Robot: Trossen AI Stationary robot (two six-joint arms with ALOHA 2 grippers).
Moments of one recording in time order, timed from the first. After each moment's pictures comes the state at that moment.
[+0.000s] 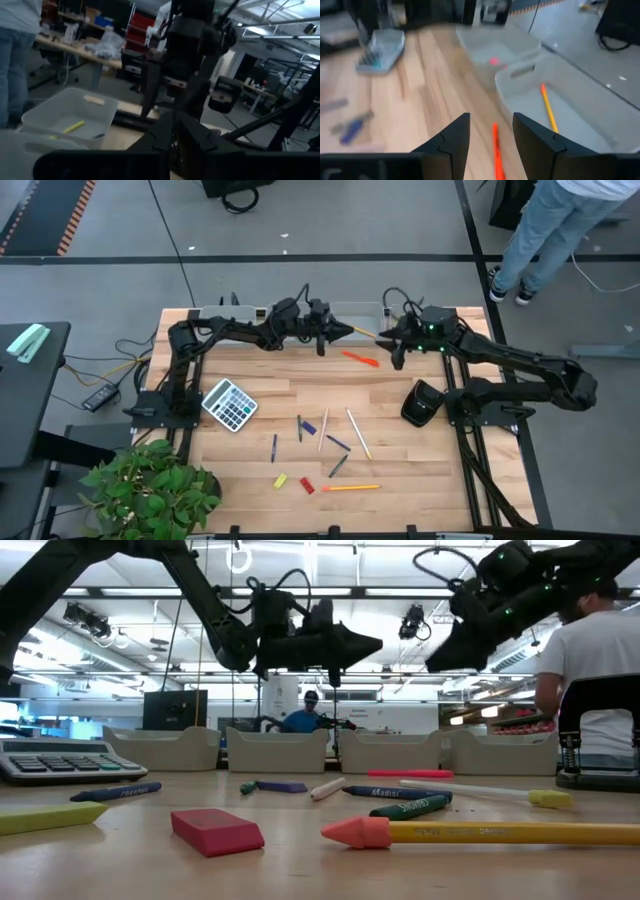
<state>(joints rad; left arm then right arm) 0.49 2.04 1.15 1.02 0.56 -0.38 -0.60 0.95 0.56 -0.09 -0.21 -0.01</state>
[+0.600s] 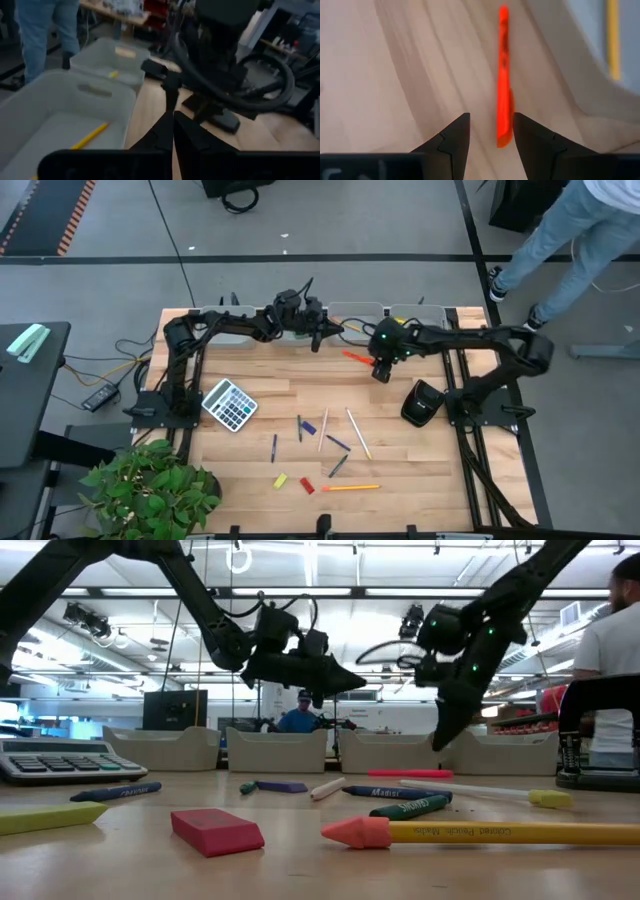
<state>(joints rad) 0.56 2.02 1.15 0.70 0.61 -0.16 -0.52 1.45 0.74 -0.34 -0.07 -0.10</state>
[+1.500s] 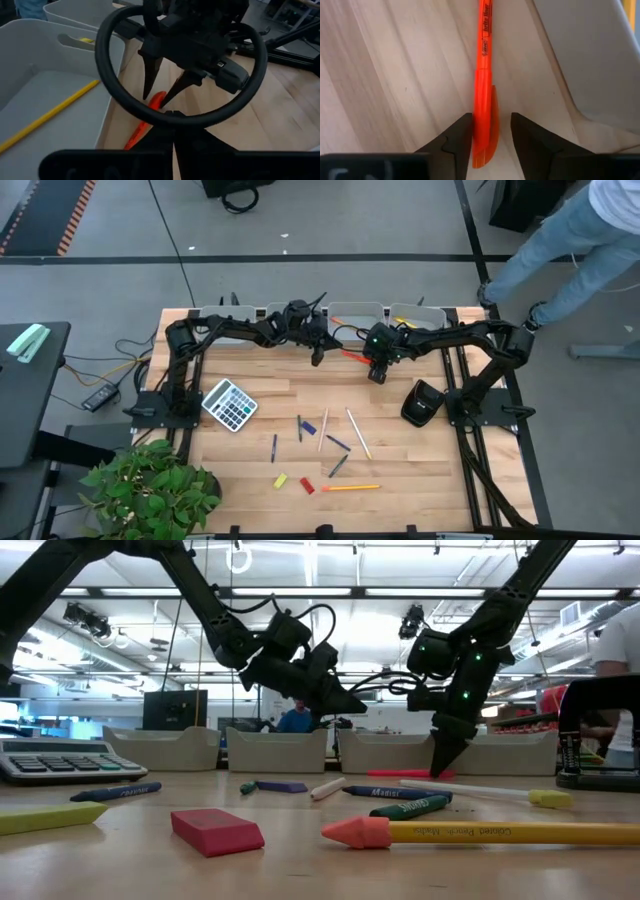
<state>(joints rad) 0.51 2.02 1.15 0.48 0.54 0.01 -0.52 1.60 0.74 -0.25 0.03 -0.14</state>
